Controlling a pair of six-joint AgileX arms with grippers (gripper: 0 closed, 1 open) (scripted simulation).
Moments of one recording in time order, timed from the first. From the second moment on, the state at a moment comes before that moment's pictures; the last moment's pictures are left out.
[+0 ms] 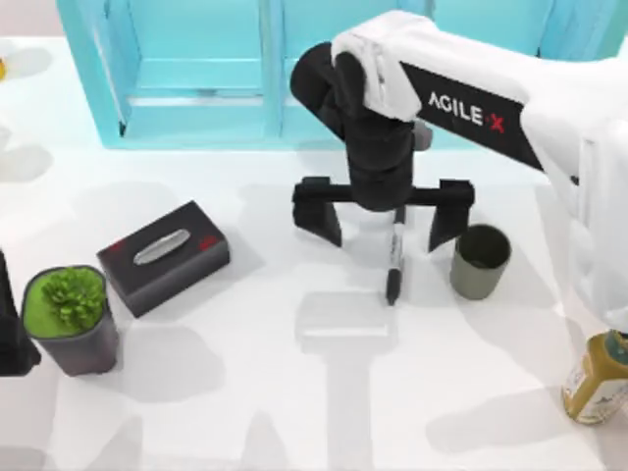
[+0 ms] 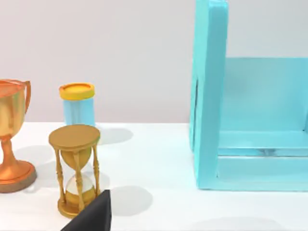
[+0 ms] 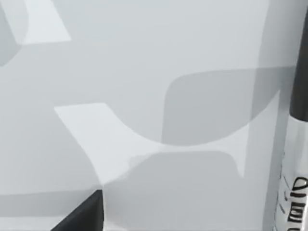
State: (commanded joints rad) left arm 0.00 0.00 0.00 0.00 0.00 0.00; right arm 0.59 2.61 2.16 -1.27 0.14 0.77
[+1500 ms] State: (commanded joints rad) left arm 0.00 0.00 0.00 0.00 0.00 0.00; right arm 0.59 2.60 2.14 -1.25 0.14 0.77
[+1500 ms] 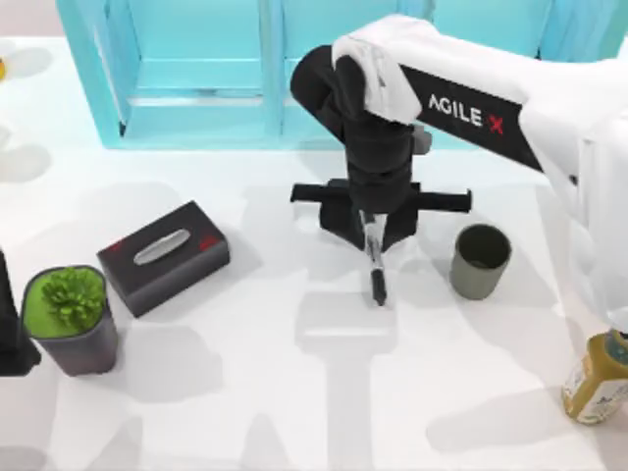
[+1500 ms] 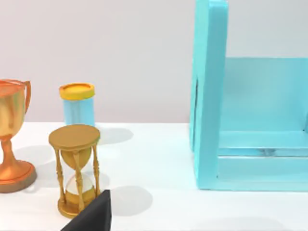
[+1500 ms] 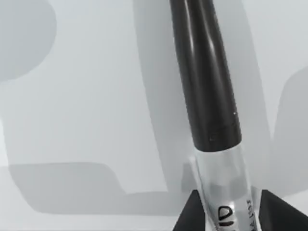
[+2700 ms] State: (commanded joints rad) left arm 0.00 0.00 0.00 0.00 0.00 0.00; right arm 0.71 2.21 1.91 -1.33 0.10 0.91
